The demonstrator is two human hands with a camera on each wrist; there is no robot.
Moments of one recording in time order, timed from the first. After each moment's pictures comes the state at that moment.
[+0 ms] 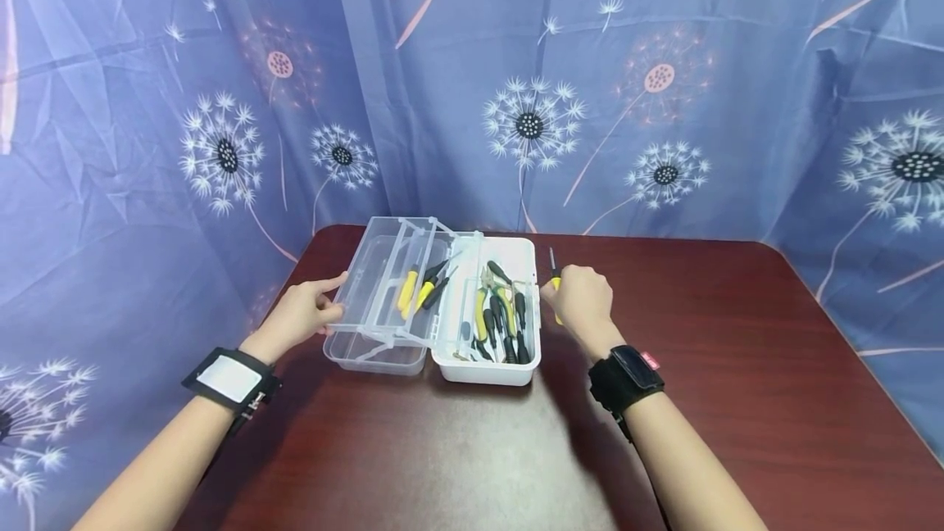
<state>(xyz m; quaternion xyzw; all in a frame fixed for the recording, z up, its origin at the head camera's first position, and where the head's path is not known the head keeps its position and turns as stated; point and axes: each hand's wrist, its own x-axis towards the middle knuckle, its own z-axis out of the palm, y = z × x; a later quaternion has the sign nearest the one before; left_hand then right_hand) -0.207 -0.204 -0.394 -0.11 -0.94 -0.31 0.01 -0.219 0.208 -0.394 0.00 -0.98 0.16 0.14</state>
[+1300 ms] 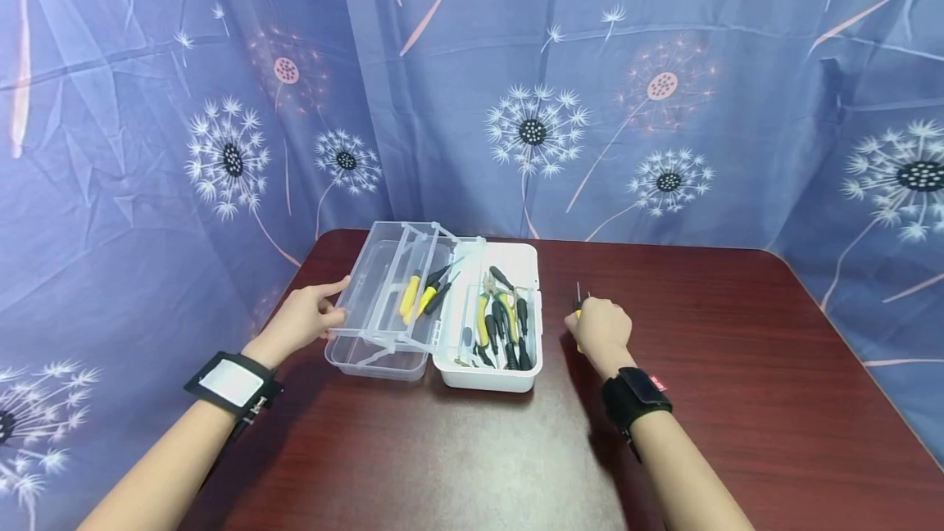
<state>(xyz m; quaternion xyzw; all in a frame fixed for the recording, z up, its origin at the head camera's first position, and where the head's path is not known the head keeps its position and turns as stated) -0.206 -0.204 -0.396 -0.10 -0.94 -0.32 0.01 -0.224 0.246 -0.451 -0.05 -0.99 0.11 0.10</state>
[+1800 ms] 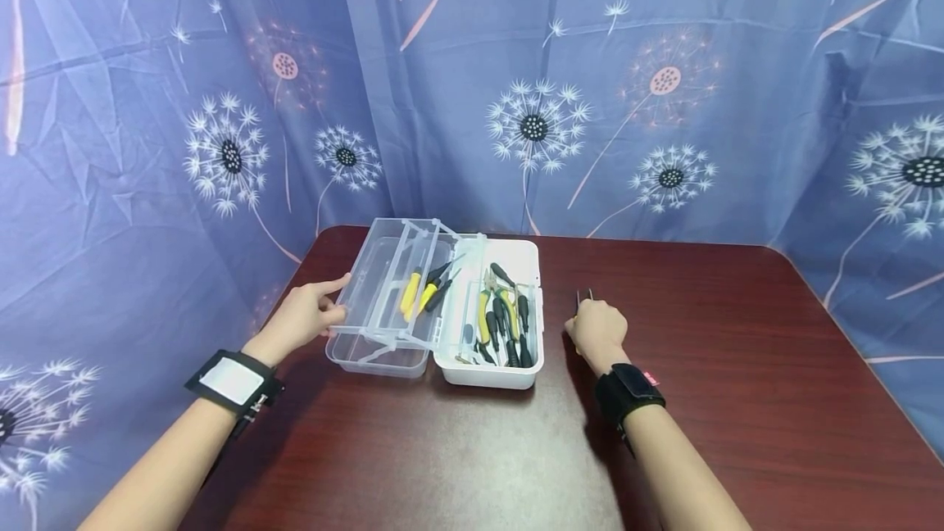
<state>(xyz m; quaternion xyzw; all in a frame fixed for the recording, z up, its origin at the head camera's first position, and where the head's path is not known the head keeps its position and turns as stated) -0.206 -0.204 -0.395 -0.10 -0.94 -0.32 0.00 -0.231 0.240 -0.462 -0.07 -0.99 0.09 0.05</state>
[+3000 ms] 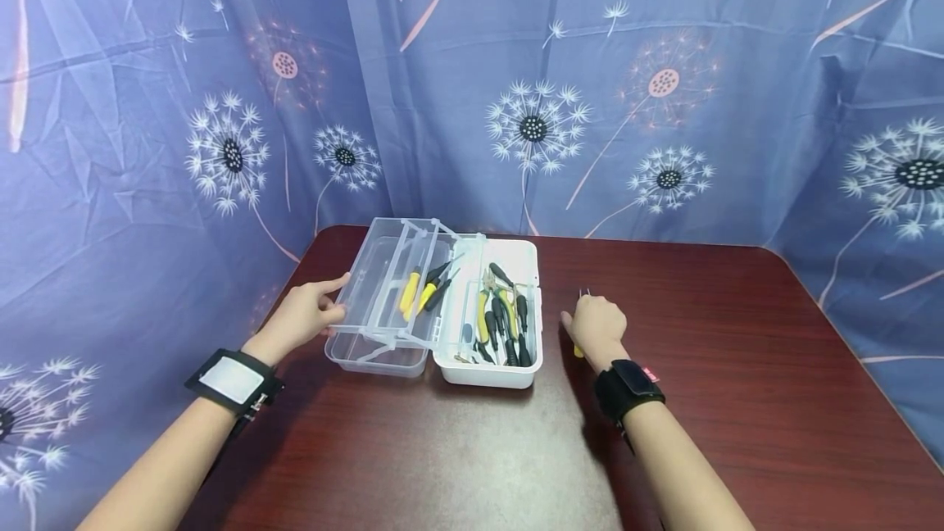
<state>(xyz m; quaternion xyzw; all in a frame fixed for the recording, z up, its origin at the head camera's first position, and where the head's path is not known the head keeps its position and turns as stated) -0.204 -0.203 -0.396 -0.09 -0.95 -0.31 0.01 -0.230 0.238 -0.451 -0.06 -0.99 0.08 0.03</state>
